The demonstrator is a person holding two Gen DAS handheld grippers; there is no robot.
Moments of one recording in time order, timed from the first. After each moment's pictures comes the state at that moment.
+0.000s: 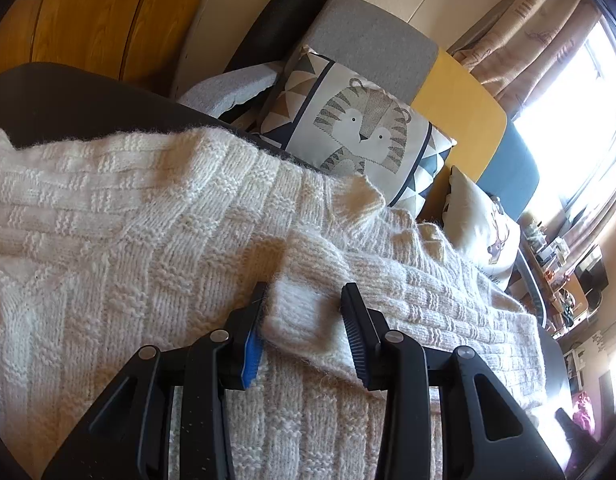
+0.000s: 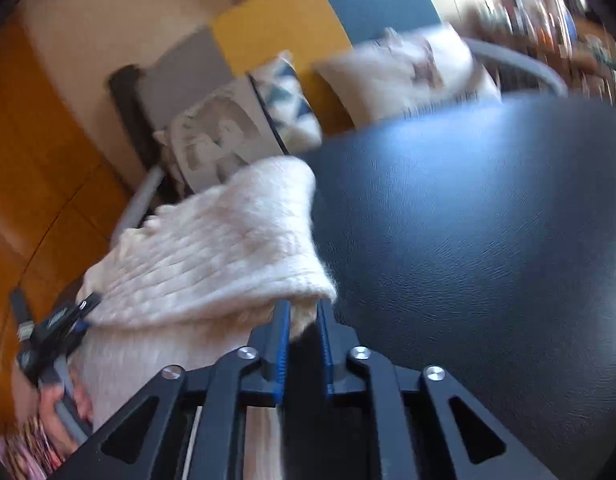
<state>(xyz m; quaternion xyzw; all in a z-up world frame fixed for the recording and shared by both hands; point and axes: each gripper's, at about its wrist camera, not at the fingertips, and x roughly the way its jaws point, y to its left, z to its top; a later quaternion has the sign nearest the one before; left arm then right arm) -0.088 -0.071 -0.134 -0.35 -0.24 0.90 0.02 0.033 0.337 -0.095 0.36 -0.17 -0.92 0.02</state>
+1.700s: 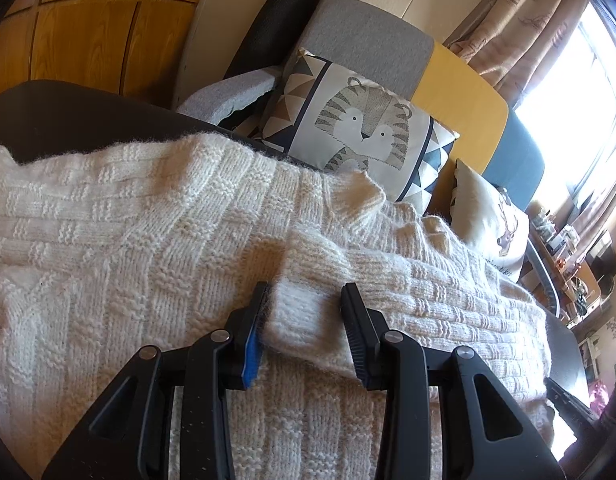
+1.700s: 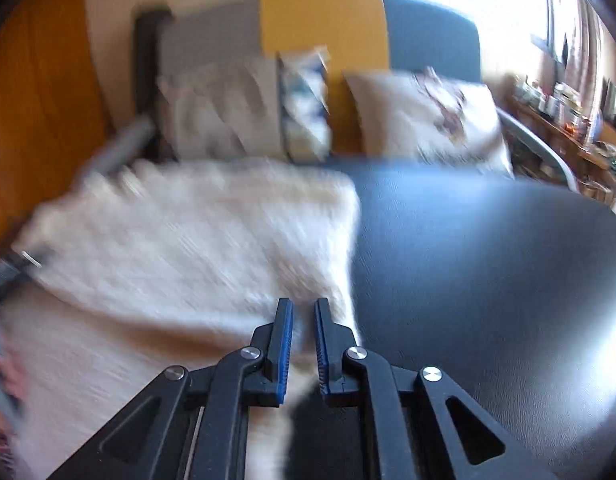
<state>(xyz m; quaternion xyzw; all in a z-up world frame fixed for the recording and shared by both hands) -0.090 -0.065 -0.132 -0.35 -0.21 0.91 0.01 -0.021 0.293 -0.109 0.41 -0.04 -0.91 -0.01</state>
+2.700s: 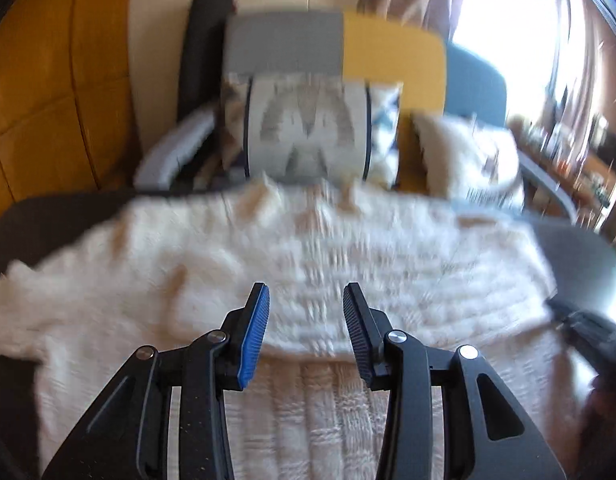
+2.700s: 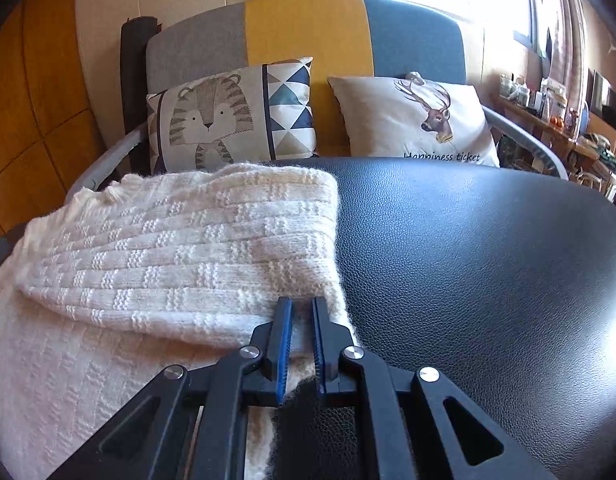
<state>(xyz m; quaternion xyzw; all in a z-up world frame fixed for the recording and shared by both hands) -0.074 0.035 -0.102 -0.37 -0.02 0.93 0.03 -0.015 0.297 -0.114 0.38 -0.04 -0.92 -0.03</state>
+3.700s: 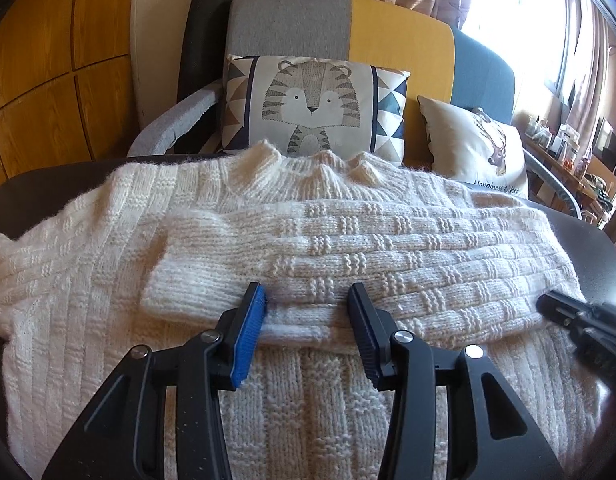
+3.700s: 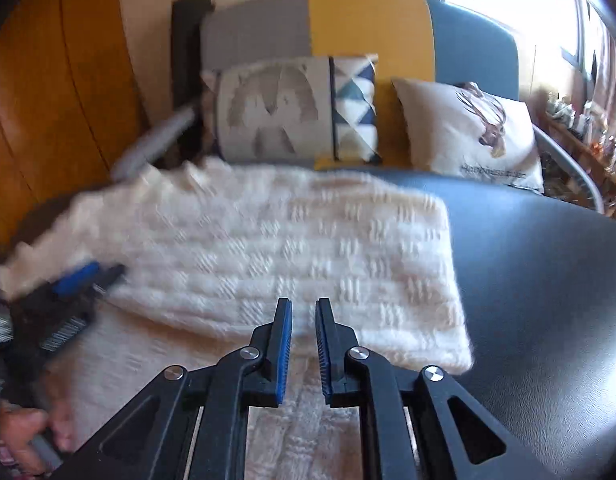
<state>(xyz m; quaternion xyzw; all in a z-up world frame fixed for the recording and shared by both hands) -0.073 0.030 -0.118 -0.36 -0.04 0.93 0.04 -0.030 0.225 -0.079 0.42 -0.01 -0.91 0.02</state>
